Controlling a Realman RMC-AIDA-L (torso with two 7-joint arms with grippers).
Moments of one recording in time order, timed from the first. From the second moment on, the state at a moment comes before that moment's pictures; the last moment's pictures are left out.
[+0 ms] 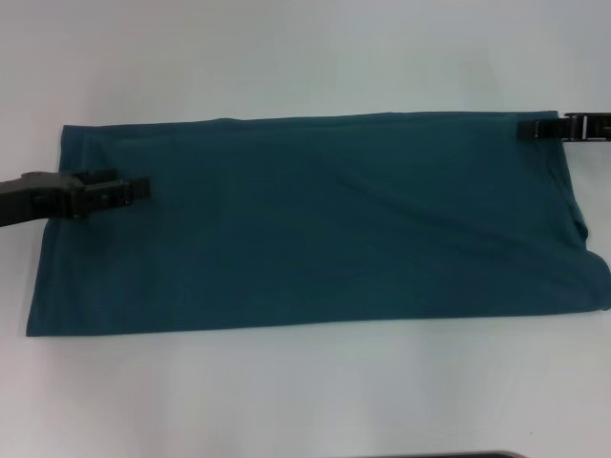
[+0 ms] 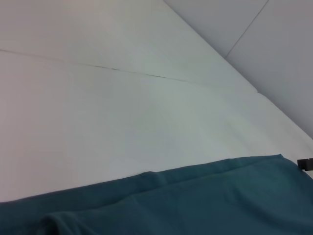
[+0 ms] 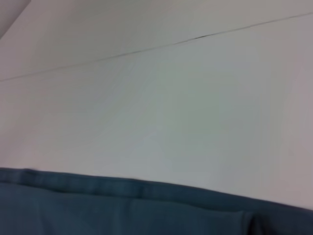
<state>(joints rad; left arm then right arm) -0.46 -2.14 -2.73 -0.86 -0.83 1.56 -1.81 0.57 1.98 2.59 0.65 -2.34 1.27 -1.10</state>
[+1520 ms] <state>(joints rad) -0.46 -2.14 -2.70 -0.86 -0.83 1.53 -1.80 0.59 2.00 2.56 0.60 -2.30 1.19 -1.12</state>
